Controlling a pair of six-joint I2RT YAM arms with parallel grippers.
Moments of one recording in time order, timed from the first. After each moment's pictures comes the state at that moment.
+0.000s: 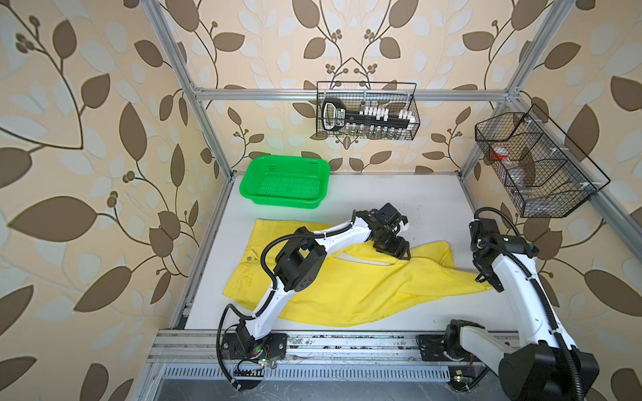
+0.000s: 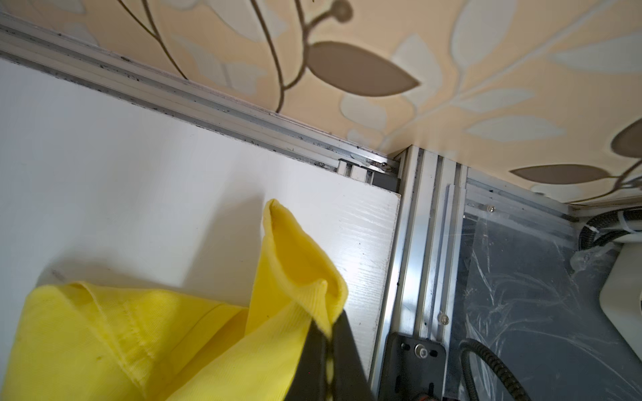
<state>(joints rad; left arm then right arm) -0.86 2.26 1.90 -0.62 0.54 -0.40 -0.19 1.08 0.97 -1.33 0.70 1.06</state>
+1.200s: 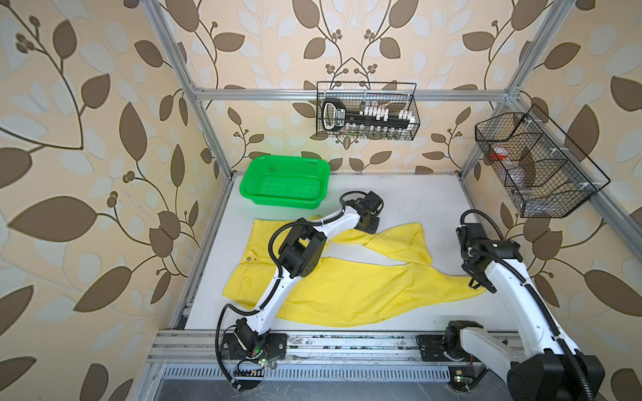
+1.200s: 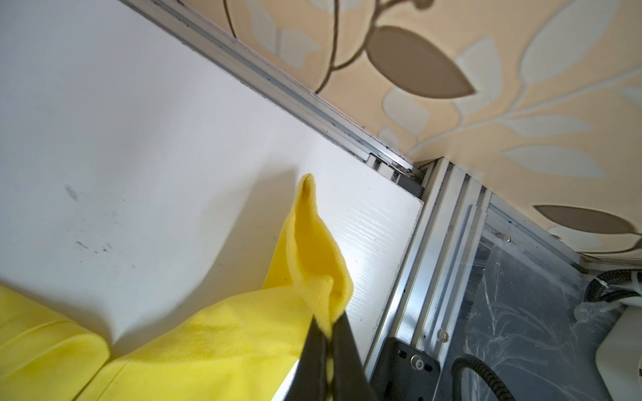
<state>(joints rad) -0.69 2.43 2.05 -0.68 -0.07 -0.36 -0.03 1.04 0.91 -1.31 0.68 0.97</state>
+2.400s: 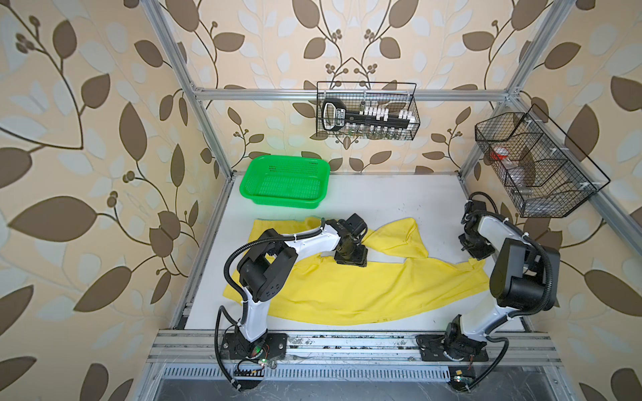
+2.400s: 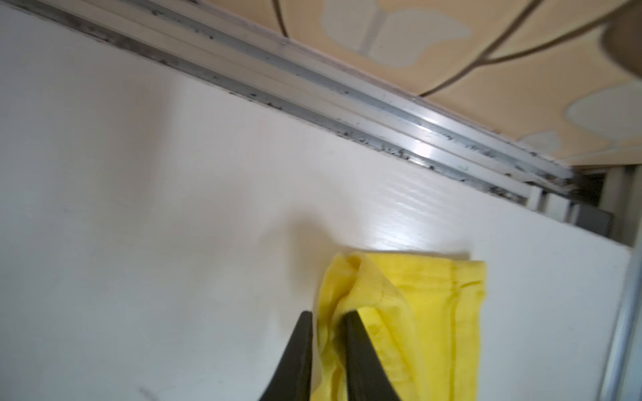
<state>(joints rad) -0.77 1.92 1.30 -0.63 0.29 -0.56 -0.32 1.69 1.10 -0.78 0.44 0.90</state>
